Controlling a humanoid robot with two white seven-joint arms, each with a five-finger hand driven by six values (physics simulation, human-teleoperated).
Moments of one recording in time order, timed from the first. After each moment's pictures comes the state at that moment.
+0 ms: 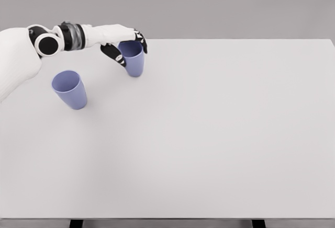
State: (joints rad) left arm -1.22 0.41 -1.28 -0.68 -0.05 -0.61 -0.36; right arm -0.01 0.00 0.04 0.14 0.11 -0.13 0.58
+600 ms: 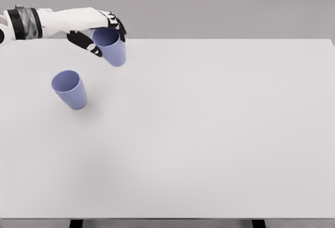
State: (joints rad) left arm -1.27 0.73 -1.29 -1.06 0.06 -0.61 -0.38; right arm -0.01 0.00 0.04 0.14 0.11 -0.13 0.58
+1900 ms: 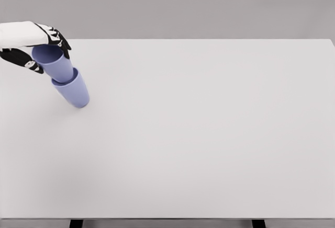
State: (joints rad) left arm -1.32 1.11 -1.41 -1.33 0.08 -0.61 -0.37; right arm -0.01 0.00 0.04 0.14 0.11 -0.13 0.58
